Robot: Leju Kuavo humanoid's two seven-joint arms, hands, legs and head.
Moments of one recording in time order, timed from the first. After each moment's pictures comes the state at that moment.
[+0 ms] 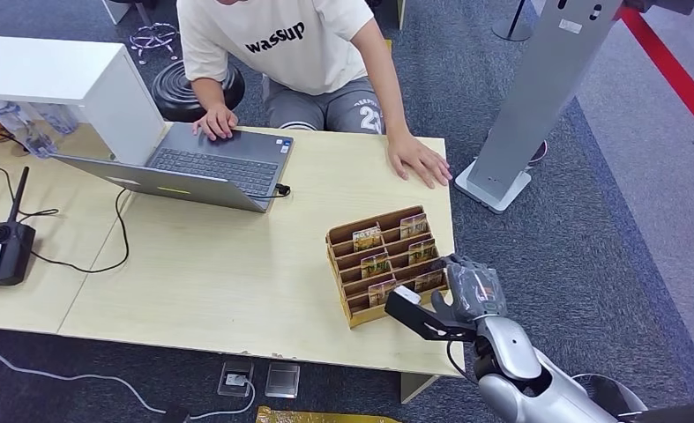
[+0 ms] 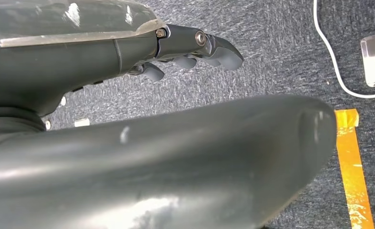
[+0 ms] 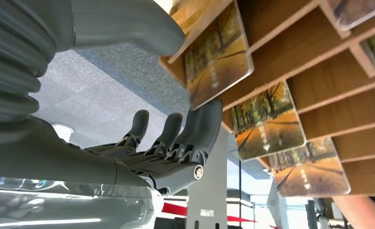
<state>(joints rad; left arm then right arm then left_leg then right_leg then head) -0.11 0.10 -1.20 -0.21 1.14 0.25 -0.10 -0.42 -0.46 0.92 -1.43 0.60 -0.25 0.38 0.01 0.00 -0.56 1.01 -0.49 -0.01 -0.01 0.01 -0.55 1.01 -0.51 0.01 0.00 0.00</state>
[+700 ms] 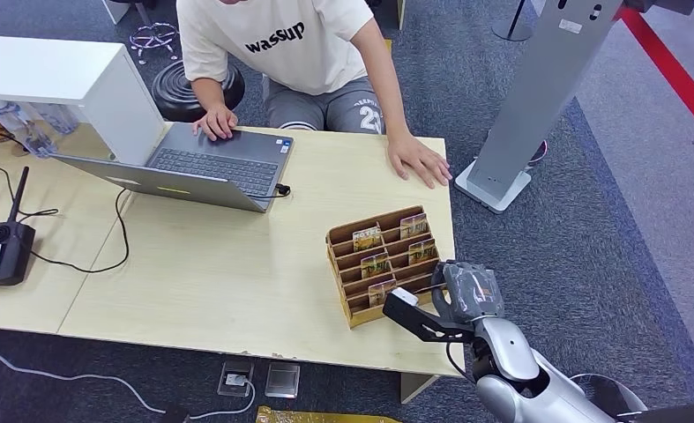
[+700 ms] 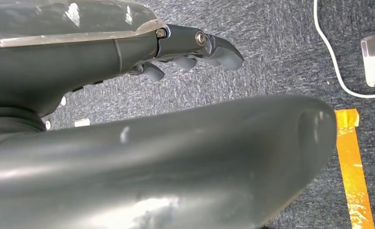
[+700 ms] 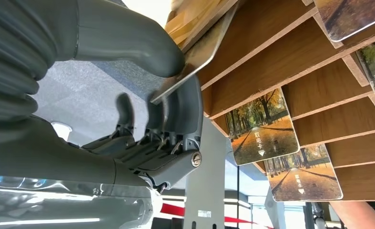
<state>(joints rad) -0.11 0.10 -1.20 -0.21 1.14 0.25 -0.10 -0.42 -0.45 0.93 -1.43 0.60 -0.24 0.38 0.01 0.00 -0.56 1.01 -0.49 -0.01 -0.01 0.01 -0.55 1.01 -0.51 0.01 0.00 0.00</state>
